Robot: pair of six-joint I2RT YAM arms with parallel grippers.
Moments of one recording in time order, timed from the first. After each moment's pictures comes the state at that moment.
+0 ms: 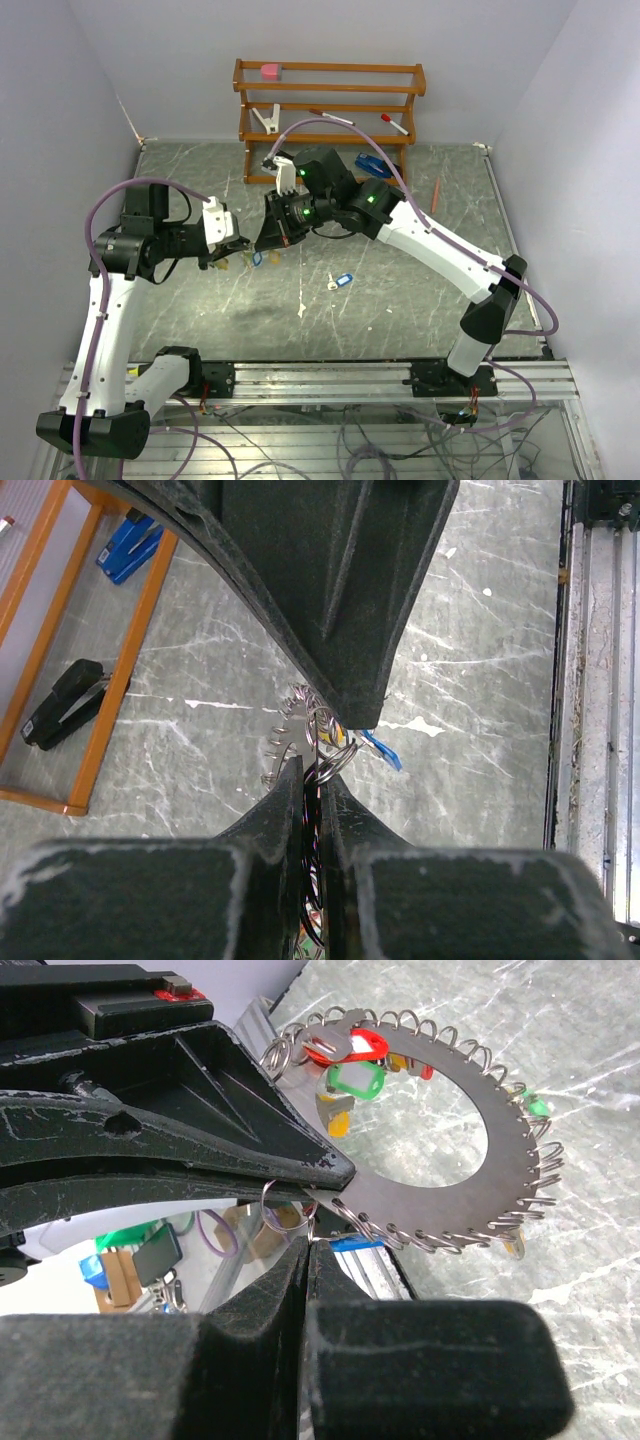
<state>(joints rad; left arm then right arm) -0.09 0.97 1.21 -1.05 1.02 1.03 0.96 1.74 1.86 -0.70 -0.46 0.50</state>
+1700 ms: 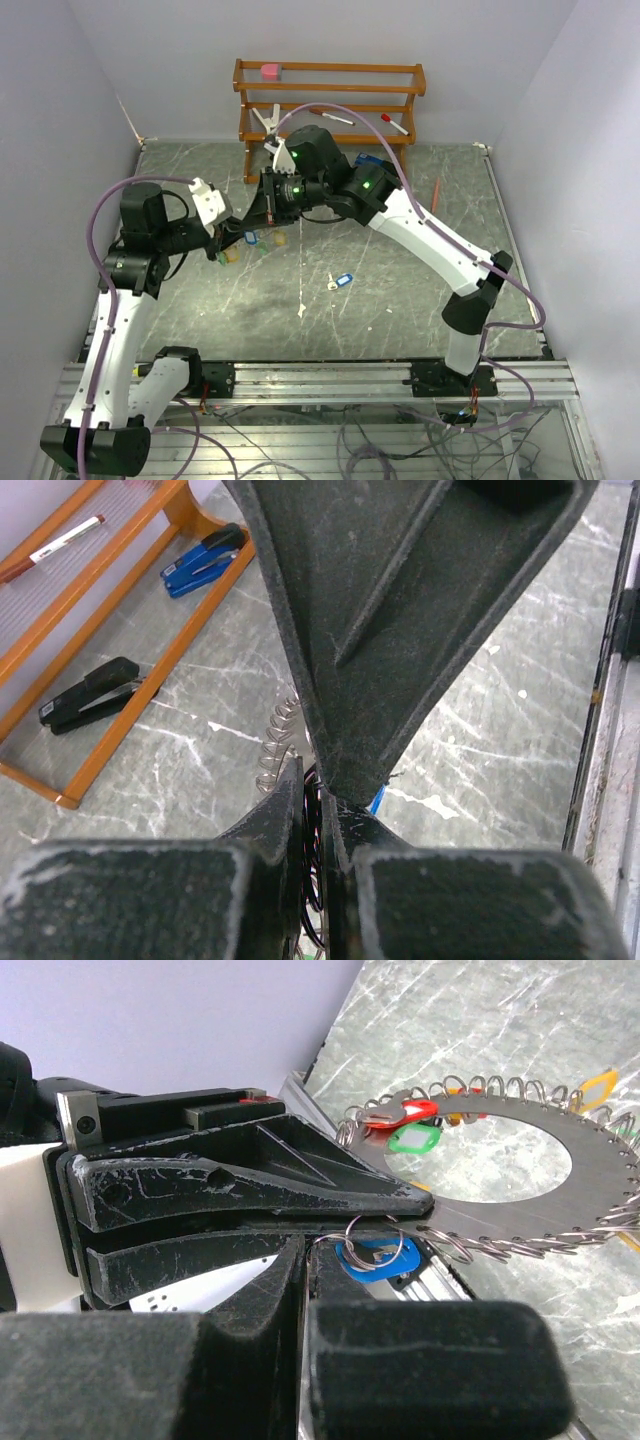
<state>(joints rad) -0.08 0.87 1.02 -0.56 0.98 0.54 0.97 1.85 2.12 -0.80 -0.37 0.76</state>
